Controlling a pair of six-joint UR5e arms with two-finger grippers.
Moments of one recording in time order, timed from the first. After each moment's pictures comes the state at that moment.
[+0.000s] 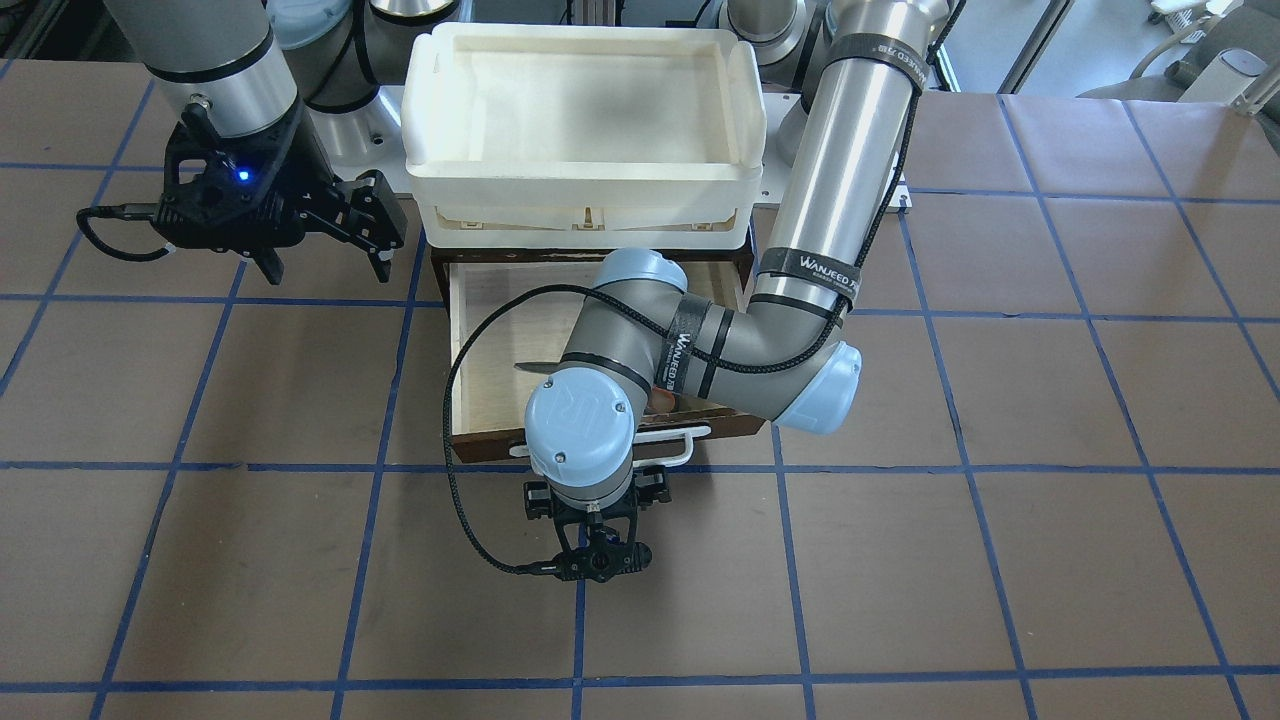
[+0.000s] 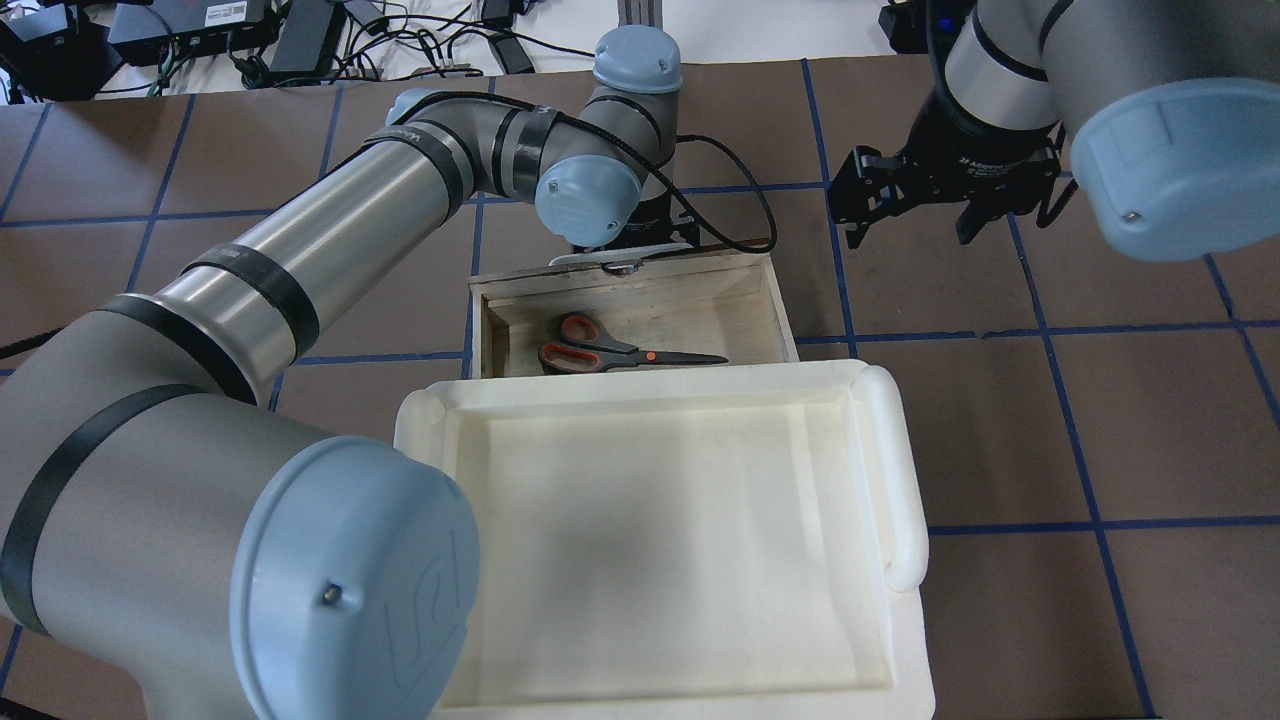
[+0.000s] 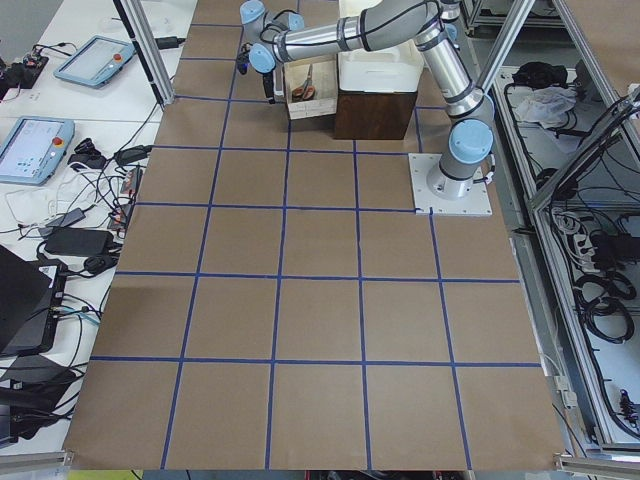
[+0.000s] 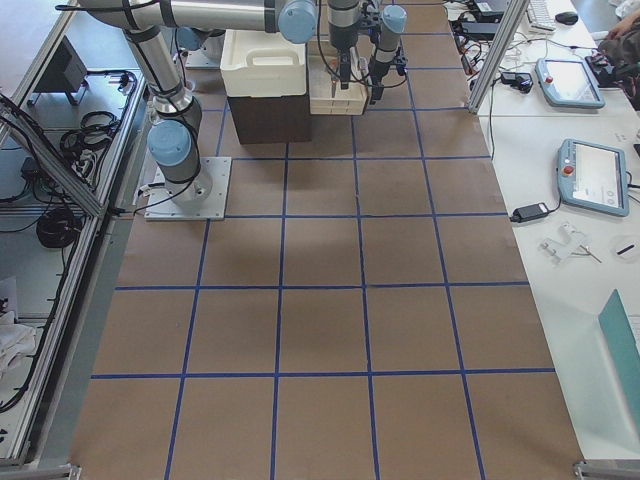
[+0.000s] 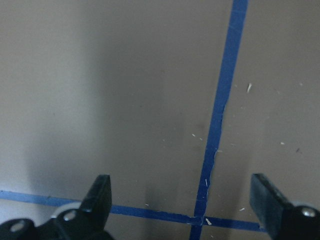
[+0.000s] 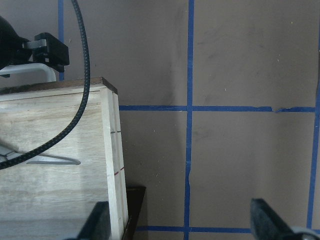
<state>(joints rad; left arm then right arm) -1.92 -2.29 -1.27 -1.28 1.59 -0.48 1.60 -1.60 1.67 -1.71 -1.53 0.01</state>
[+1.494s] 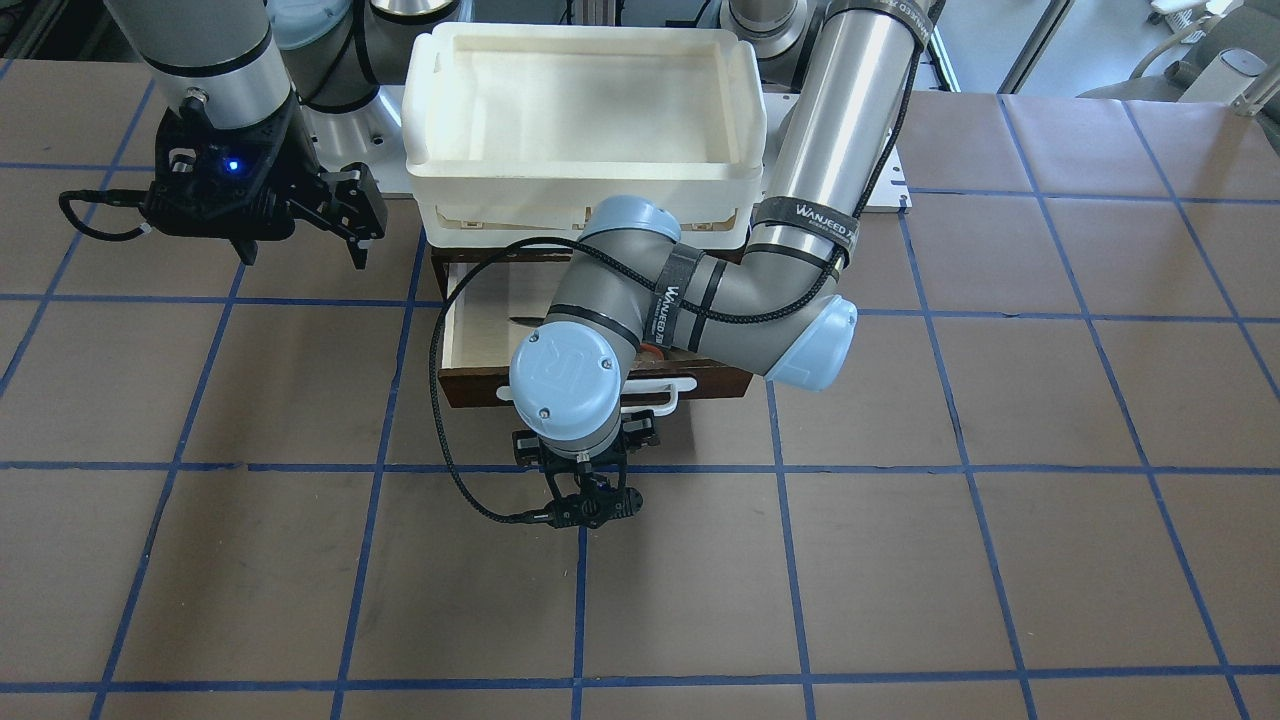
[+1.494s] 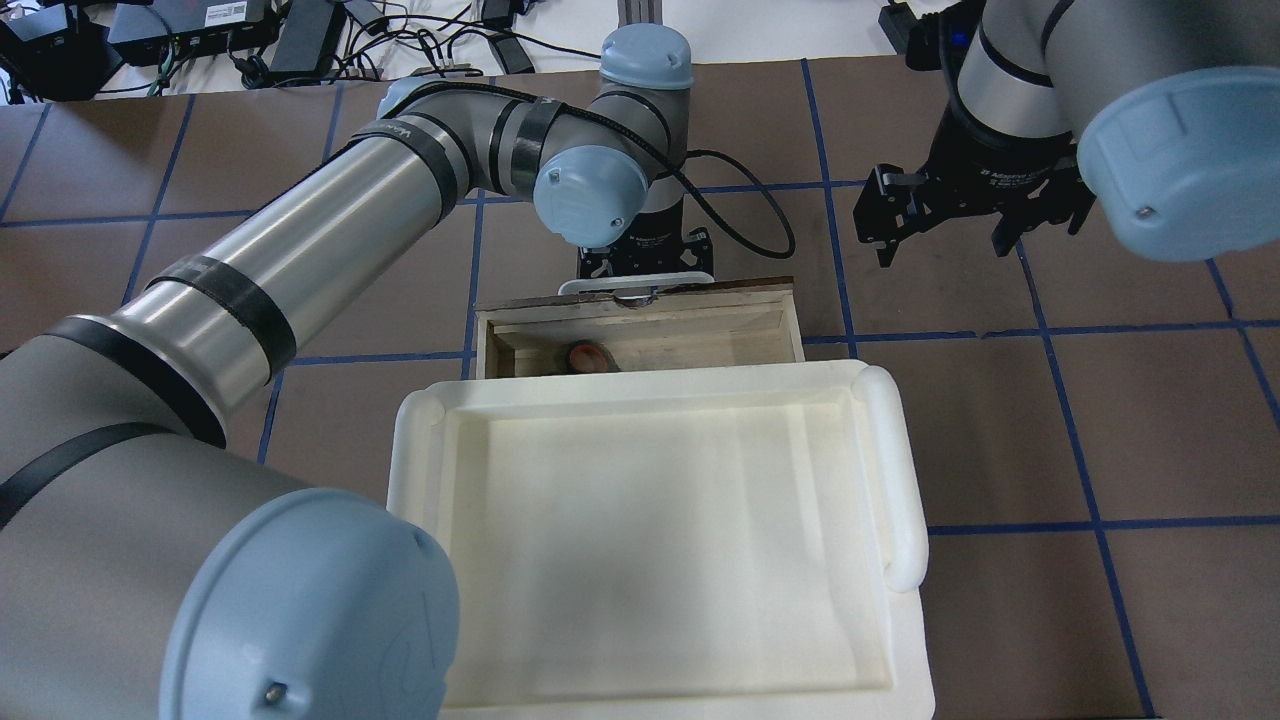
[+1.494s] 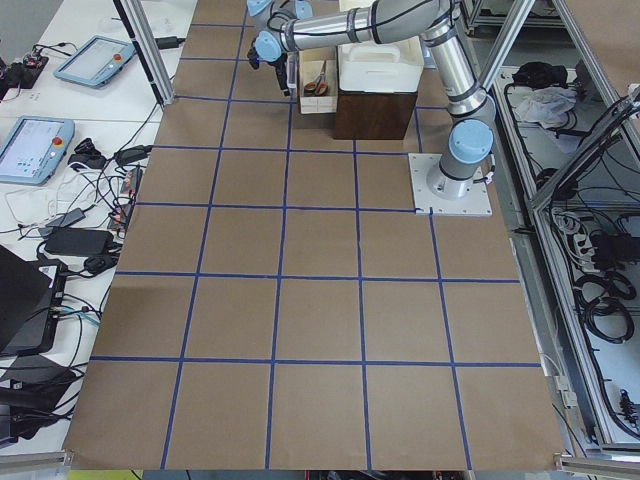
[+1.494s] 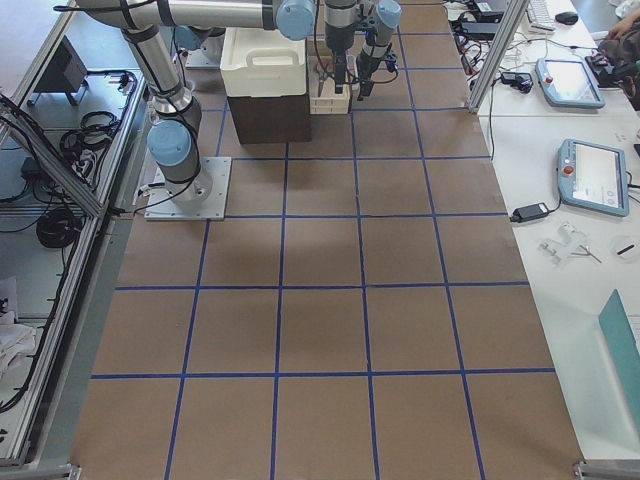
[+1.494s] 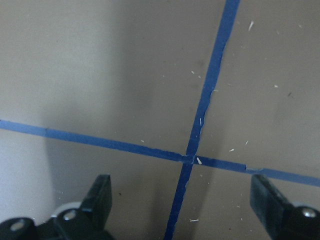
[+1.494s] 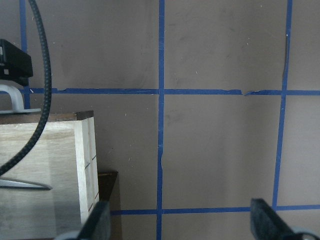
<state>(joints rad) -1.95 -2.22 -1.32 -1.41 1.55 -0.53 1.60 -1.60 1.66 -1.65 -1.63 0.01</state>
